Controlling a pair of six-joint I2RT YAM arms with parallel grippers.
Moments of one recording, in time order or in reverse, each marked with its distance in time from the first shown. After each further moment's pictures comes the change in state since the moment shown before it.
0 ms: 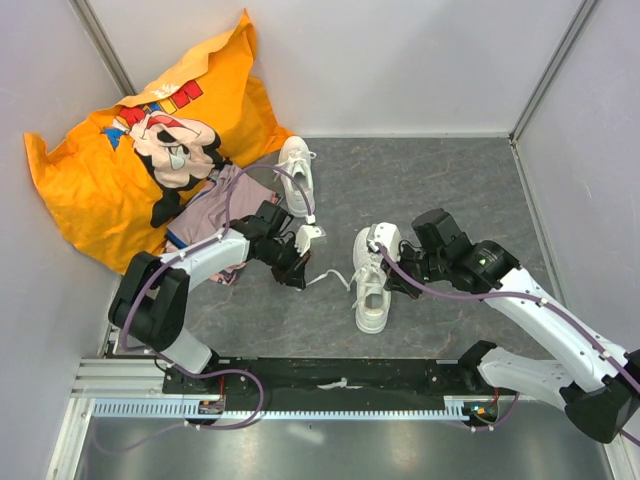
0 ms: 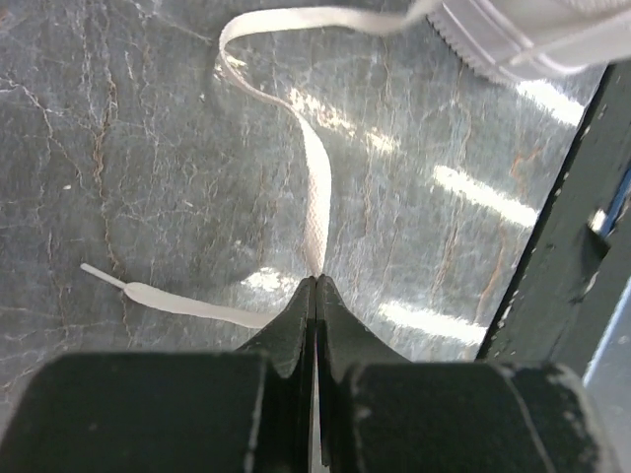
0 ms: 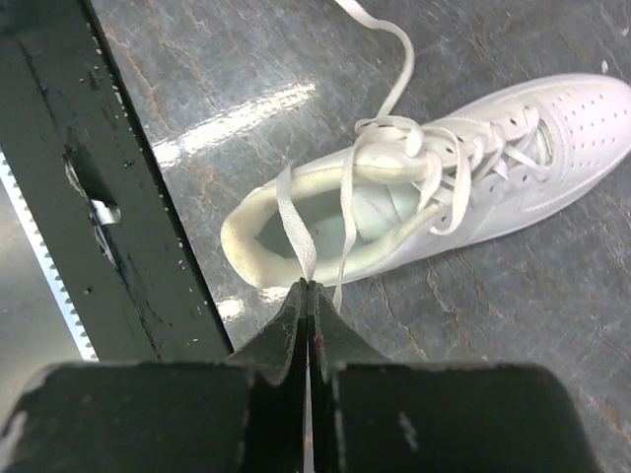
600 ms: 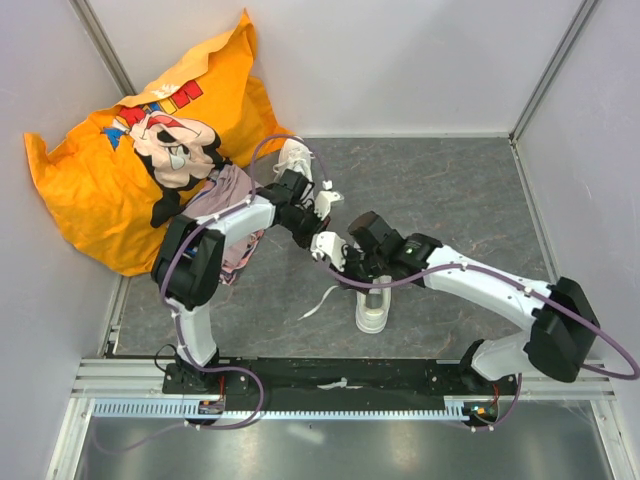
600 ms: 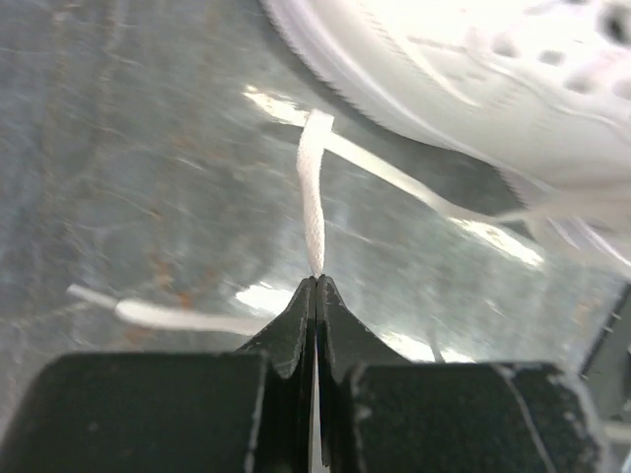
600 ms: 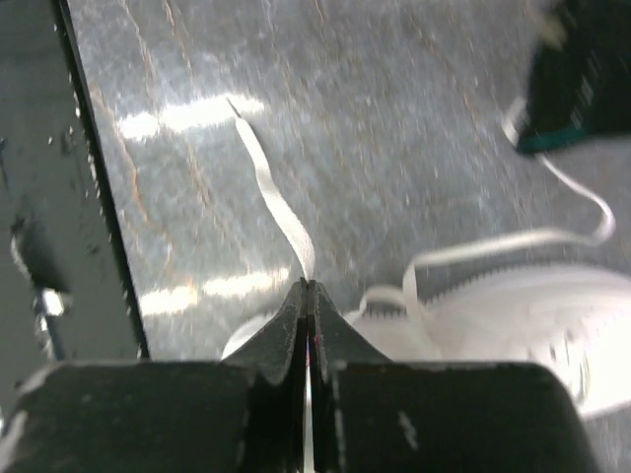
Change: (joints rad) left arm 0.000 0.351 0.403 0.018 -0.039 -0.080; right arm 0.212 0.385 0.038 0.346 0.067 -0.029
